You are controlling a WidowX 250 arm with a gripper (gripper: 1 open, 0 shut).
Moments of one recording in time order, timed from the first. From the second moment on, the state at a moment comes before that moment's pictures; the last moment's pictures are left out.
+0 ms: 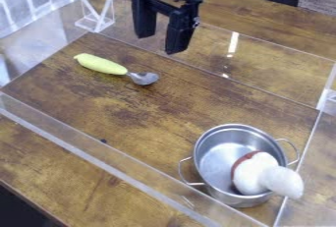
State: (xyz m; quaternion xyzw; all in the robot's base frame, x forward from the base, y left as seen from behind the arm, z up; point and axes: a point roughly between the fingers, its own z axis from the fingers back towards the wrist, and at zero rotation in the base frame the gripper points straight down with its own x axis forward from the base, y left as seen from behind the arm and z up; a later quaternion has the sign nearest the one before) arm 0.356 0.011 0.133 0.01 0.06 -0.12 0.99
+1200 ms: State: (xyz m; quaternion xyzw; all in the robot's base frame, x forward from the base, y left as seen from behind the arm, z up) arm 0.370 0.038 0.140 0.02 0.02 -0.20 0.98
